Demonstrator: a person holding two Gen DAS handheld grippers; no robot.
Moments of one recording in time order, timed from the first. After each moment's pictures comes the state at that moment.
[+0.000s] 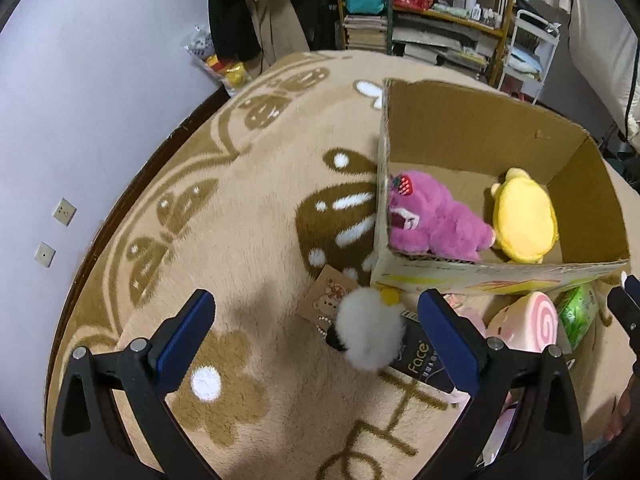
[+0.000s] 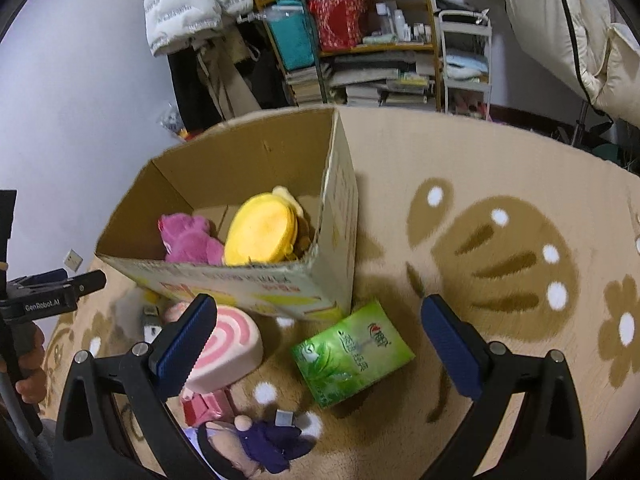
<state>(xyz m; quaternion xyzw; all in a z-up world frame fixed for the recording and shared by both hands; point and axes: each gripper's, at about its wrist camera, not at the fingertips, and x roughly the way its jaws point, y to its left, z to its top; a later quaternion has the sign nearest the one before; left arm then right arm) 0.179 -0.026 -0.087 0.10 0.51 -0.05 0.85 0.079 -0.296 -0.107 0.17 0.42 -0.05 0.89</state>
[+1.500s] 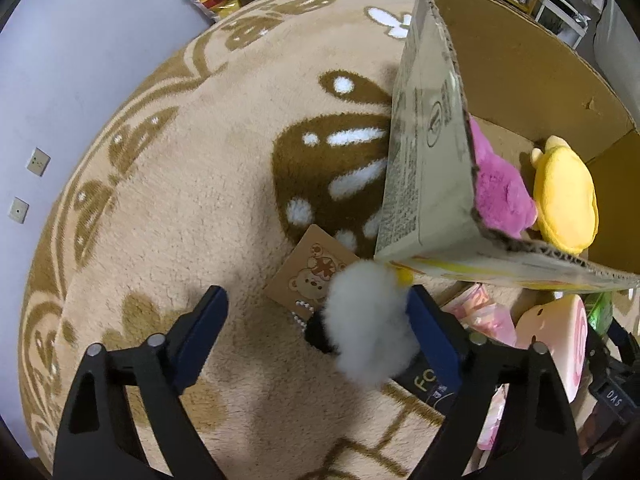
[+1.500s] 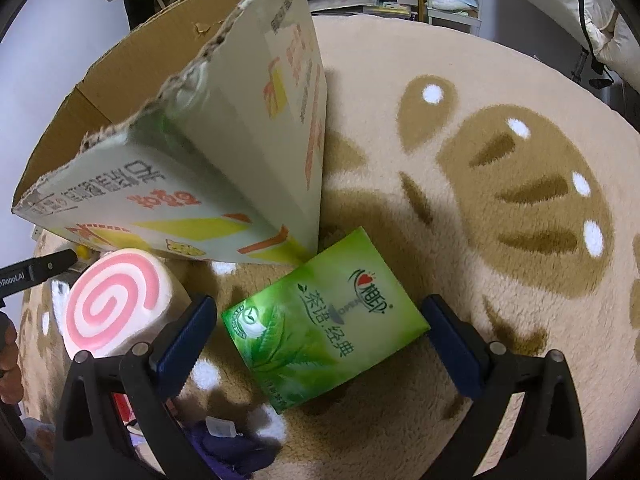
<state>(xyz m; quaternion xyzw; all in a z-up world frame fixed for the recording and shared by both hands) 0.210 -0.023 -0.157 0.06 0.59 -0.05 0.80 0.104 -0.303 -0.182 0.16 0.52 -0.09 0.83</state>
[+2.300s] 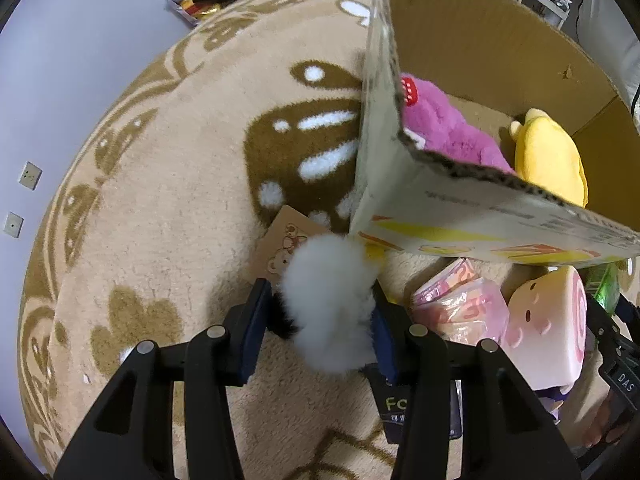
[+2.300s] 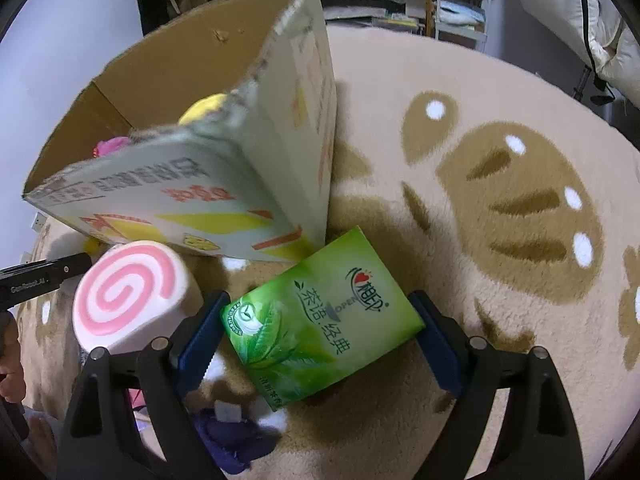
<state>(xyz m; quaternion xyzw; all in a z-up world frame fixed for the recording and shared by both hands) 0.192 -0.037 -0.159 0.07 0.59 -0.07 0.80 0.090 -0.292 -0.162 0.14 0.51 -0.08 0.85</state>
